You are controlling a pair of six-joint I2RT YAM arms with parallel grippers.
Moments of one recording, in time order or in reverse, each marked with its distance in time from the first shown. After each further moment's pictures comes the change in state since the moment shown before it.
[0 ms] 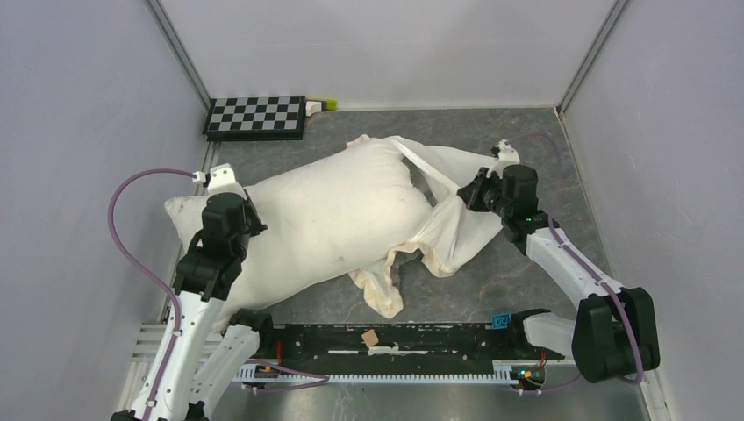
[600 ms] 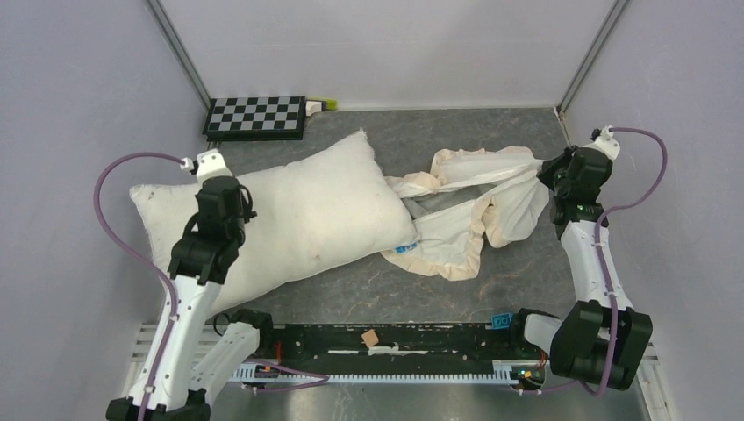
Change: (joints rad) left arm 0.011 0.144 0.147 -0.056 -0.144 0.000; right arm -0.415 -0.040 0.174 -0.094 0.233 0.108
